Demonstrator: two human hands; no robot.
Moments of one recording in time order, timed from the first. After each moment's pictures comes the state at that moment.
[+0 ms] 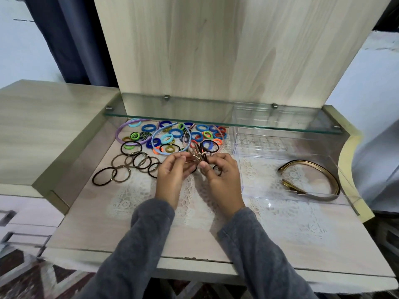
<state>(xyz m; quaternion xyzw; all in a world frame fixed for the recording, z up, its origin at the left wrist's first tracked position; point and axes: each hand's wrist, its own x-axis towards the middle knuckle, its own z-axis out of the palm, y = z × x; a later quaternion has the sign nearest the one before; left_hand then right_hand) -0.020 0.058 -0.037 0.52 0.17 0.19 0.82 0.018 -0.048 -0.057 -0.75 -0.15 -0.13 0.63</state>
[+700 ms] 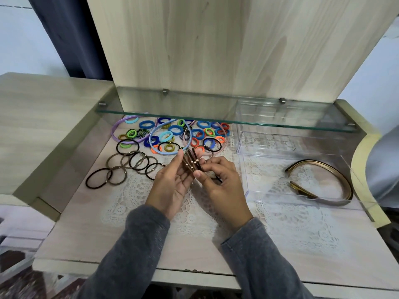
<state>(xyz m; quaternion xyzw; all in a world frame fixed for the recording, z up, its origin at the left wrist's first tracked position) -0.029 0.065 -0.027 0.38 0.13 0.07 0.91 0.010 -0.050 -0.056 -0.75 -0.20 -0.07 0.63</state>
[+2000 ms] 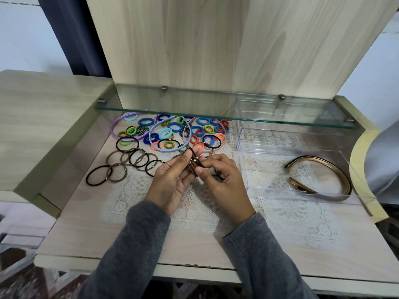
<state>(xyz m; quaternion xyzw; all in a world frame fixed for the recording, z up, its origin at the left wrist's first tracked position) -0.032 0.065 -0.024 0.39 0.12 0.05 0.91 0.012 -0.056 -0.058 -0.73 -0.22 -0.05 0.64</state>
